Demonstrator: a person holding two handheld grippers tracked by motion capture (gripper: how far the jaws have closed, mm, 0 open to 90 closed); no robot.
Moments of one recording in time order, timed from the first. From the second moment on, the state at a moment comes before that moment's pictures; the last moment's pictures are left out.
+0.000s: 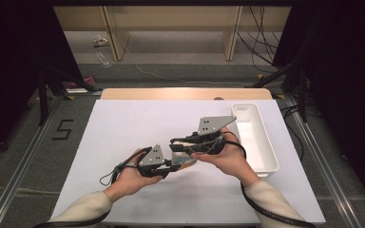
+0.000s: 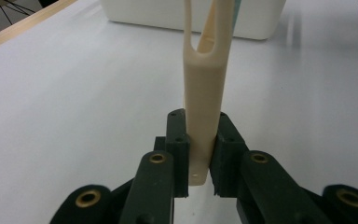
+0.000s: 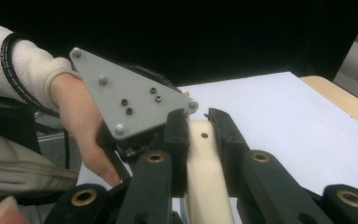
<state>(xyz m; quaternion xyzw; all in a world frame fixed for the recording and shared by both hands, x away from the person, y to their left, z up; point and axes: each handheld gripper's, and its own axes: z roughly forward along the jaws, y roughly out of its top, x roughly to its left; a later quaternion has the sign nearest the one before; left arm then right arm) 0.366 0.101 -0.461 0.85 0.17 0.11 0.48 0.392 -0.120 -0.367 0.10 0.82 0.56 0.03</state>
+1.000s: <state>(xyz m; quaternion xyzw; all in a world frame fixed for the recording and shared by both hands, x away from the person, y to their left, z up) 0.370 0.109 -0.456 0.84 0.21 0.12 0.48 0.402 -0.127 -0.373 0.15 0.80 0.58 0.07</state>
